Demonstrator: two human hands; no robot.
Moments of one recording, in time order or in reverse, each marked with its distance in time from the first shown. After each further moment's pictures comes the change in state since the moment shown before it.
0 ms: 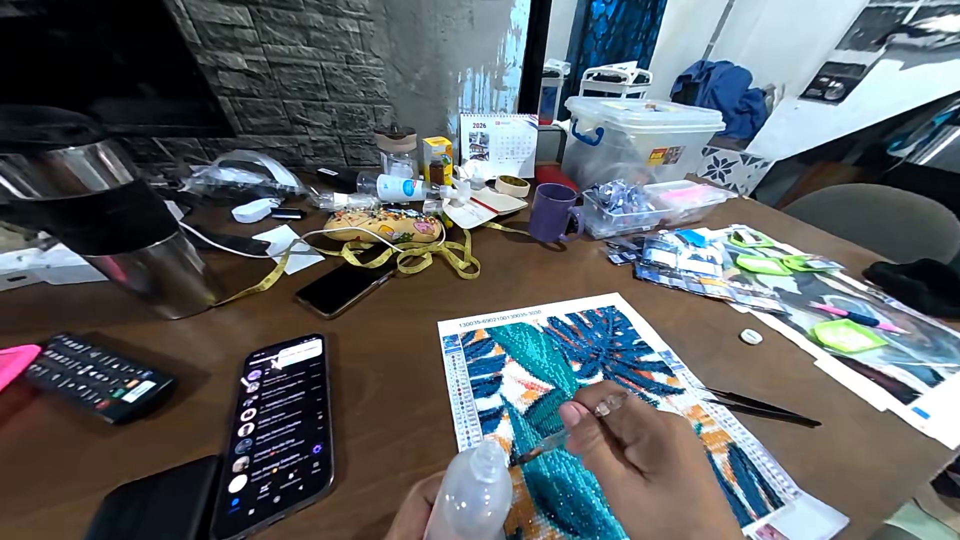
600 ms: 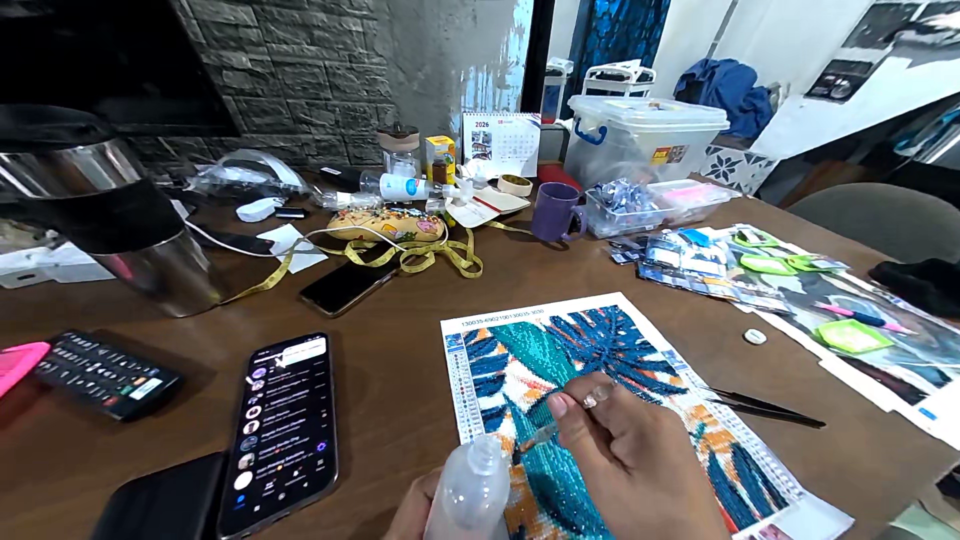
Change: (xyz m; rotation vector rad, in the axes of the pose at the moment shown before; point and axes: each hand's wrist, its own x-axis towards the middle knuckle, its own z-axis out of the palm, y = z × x) left_hand -0.001 0.000 -0.001 0.003 0.027 -0.016; right_hand 0.005 -0.009 0.011 -0.034 0.050 0.000
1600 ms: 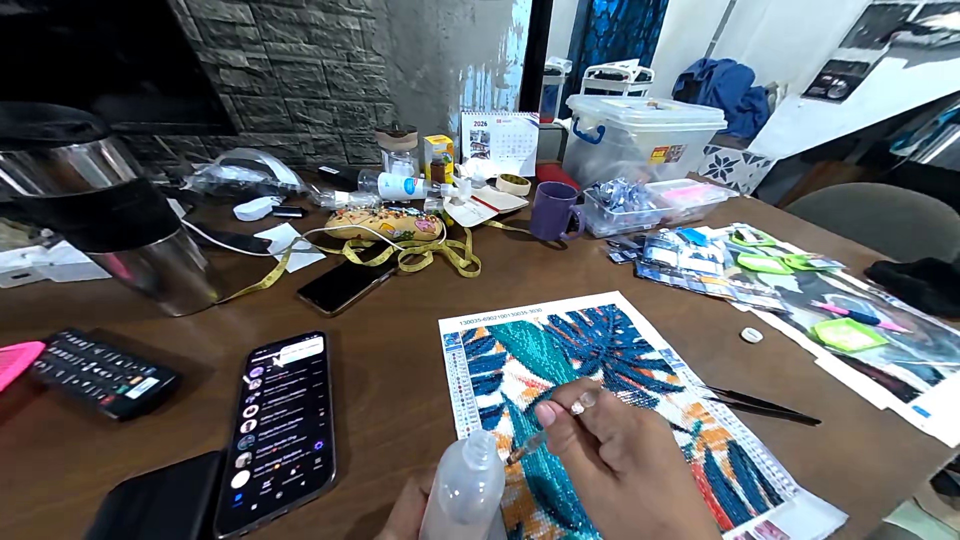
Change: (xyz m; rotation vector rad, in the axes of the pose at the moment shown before) left_hand 0.000 0.003 0.002 -0.015 0.019 -0.037; right_hand -0.002 -0.004 -0.002 0.010 -0.068 0.008
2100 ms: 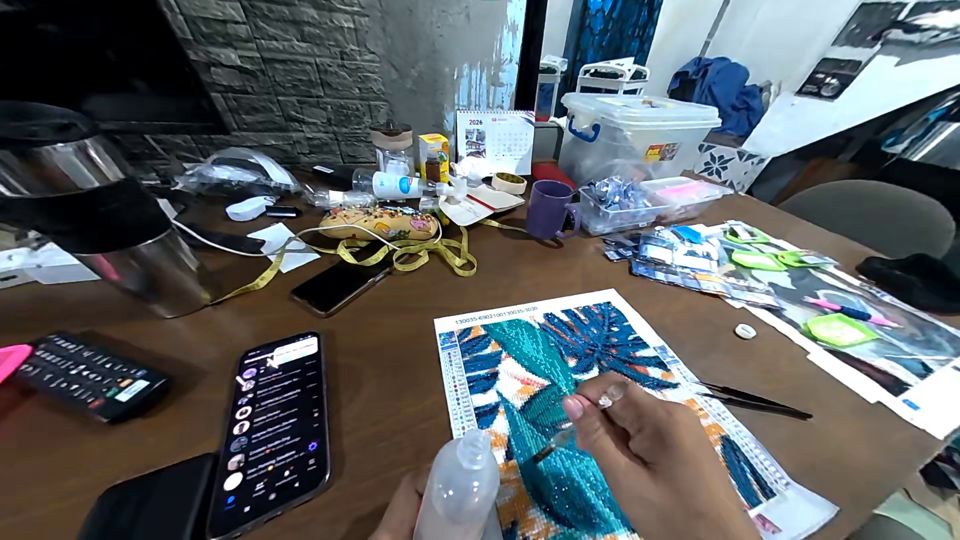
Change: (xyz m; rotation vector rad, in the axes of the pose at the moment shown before) left_hand 0.000 -0.002 -0.001 -0.011 -0.012 0.009; right_hand -0.002 0.016 -0.018 -0.059 0.017 0.001
